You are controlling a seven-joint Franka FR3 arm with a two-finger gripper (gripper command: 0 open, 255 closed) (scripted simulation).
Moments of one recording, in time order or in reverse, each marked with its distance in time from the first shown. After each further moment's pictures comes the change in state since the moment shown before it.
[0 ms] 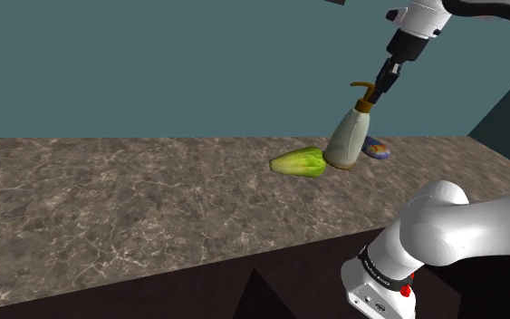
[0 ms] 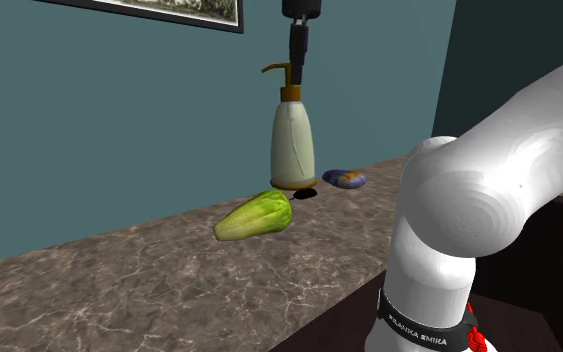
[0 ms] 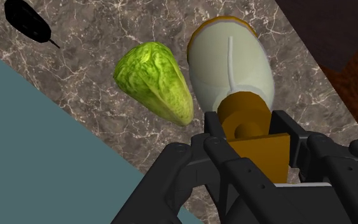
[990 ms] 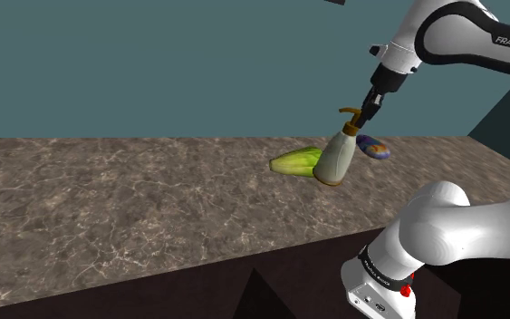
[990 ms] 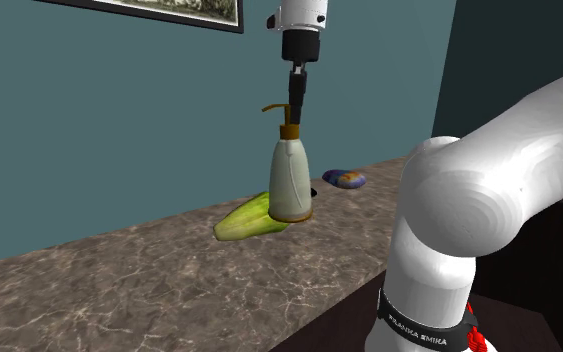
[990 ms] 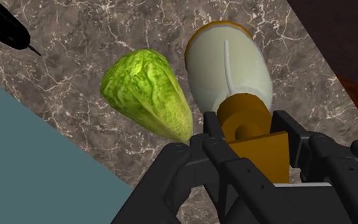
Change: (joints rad) arm -0.018 -0.071 -0.028 -0.243 -0.032 0.172 0.016
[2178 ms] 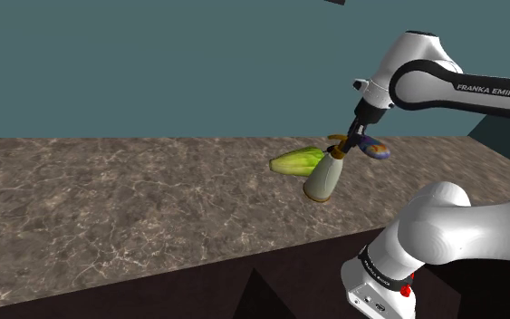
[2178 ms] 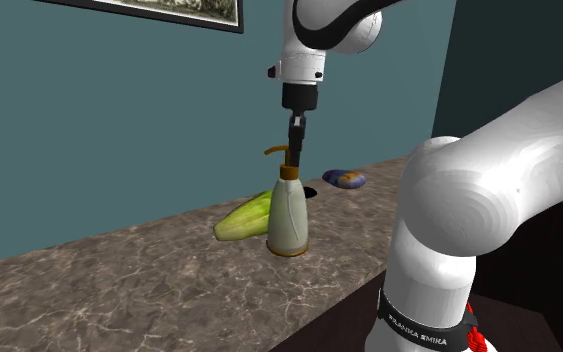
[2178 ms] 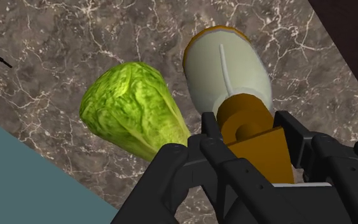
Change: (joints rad) arm -0.029 -0.020 -0.055 -0.245 -0.058 0.224 0.013
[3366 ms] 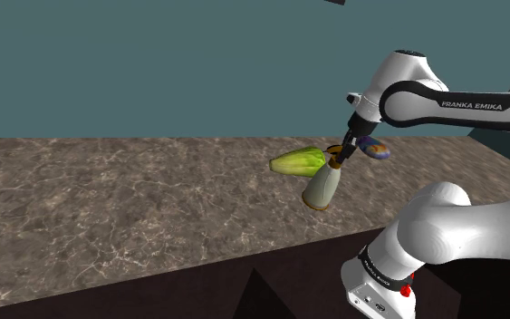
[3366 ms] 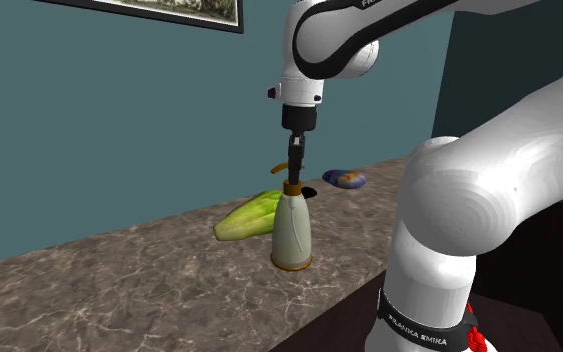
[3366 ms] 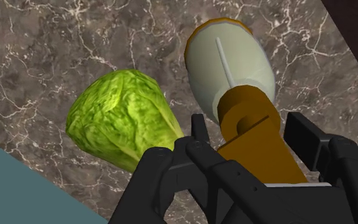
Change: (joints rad) arm -0.015 0.024 -0.032 -0.095 -0.034 0.118 0.006
